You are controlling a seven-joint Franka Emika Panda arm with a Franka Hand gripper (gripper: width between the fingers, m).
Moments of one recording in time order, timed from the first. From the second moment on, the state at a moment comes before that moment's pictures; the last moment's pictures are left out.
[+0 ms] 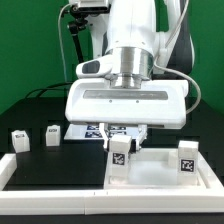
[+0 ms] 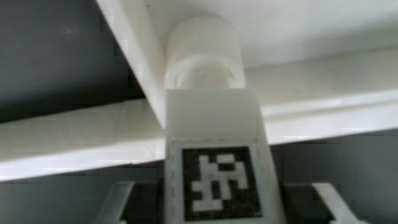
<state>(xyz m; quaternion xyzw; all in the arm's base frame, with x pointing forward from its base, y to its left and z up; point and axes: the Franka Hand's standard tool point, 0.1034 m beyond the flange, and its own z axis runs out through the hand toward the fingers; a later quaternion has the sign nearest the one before) 0.610 0.007 0.074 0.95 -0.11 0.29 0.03</state>
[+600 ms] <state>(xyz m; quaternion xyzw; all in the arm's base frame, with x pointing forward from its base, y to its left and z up) 0.610 0.008 0.072 0.95 -0.09 0.29 0.03</state>
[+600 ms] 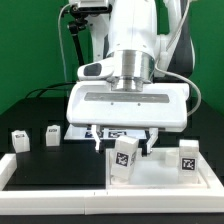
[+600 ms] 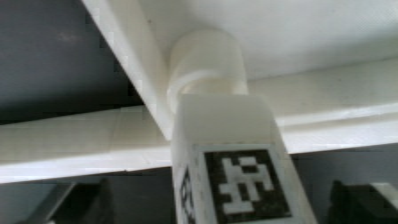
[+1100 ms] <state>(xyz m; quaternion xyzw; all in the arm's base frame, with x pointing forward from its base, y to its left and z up) 0.609 0.008 0.072 0.95 -0.08 0.29 0.03</state>
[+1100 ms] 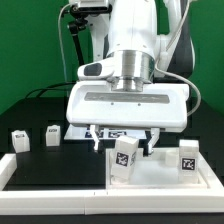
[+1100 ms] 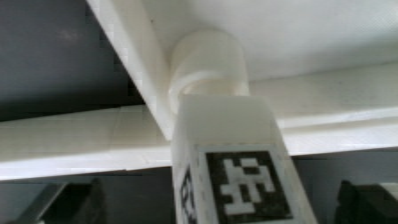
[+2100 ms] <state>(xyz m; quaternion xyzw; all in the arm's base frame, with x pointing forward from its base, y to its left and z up) 0.620 -0.002 0.083 0.99 -0.11 0.02 -0.01</state>
